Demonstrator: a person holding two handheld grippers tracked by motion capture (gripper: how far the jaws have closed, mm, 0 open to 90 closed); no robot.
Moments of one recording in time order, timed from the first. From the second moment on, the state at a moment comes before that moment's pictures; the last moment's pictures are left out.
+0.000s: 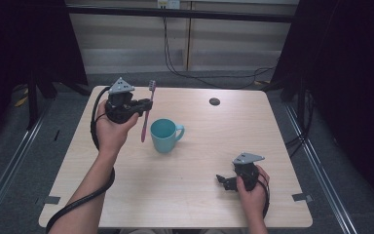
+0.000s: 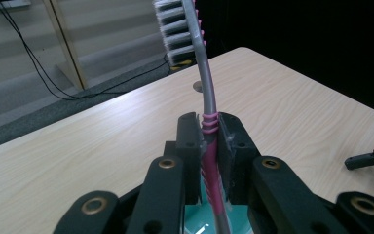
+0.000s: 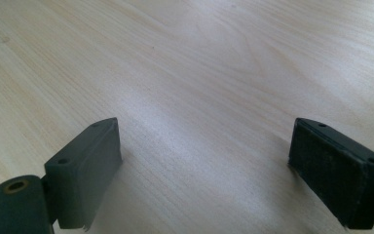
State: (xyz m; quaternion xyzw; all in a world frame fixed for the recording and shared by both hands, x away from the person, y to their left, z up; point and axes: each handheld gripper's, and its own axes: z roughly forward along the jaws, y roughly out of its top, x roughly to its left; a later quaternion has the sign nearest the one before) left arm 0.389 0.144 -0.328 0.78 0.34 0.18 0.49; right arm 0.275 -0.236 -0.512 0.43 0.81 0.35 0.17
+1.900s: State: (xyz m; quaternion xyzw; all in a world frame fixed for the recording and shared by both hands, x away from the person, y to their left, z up) left arm 0.413 0.107 -0.336 0.74 0.34 0.21 0.54; right arm 0.276 -0.236 -0.512 0.43 0.81 0.35 0.17
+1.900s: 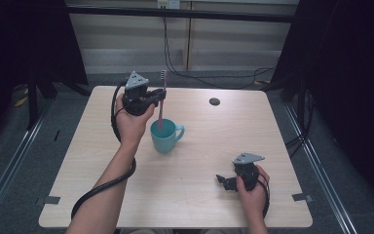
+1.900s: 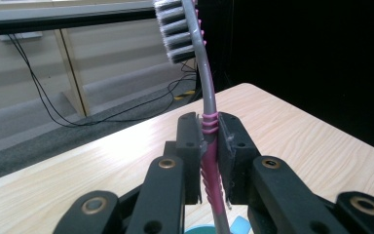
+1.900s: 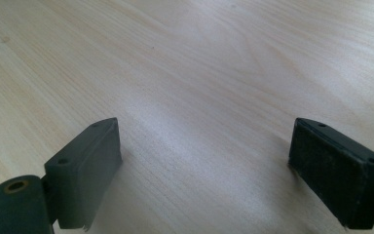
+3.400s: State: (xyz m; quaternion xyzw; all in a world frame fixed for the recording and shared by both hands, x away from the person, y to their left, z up) left arm 0.424 0.103 -0.377 0.74 0.36 0.20 0.53; right arm 0.277 -0.234 -0.512 0.43 0.81 0.35 0.17
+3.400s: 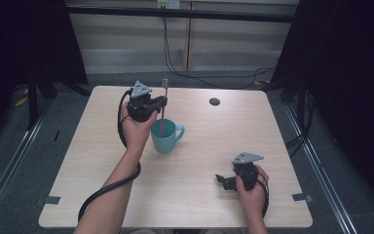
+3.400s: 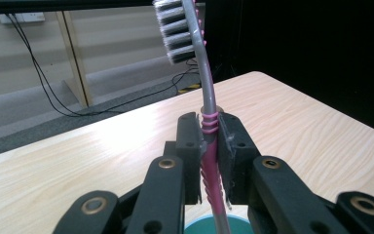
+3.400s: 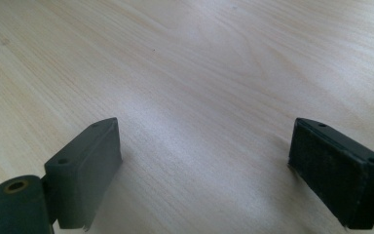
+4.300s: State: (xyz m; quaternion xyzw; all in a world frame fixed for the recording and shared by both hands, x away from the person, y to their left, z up) left arm 0.426 0.103 -0.404 0.74 0.38 0.19 0.52; right arm 0.278 -0.232 -0.512 0.43 0.81 0.35 0.17
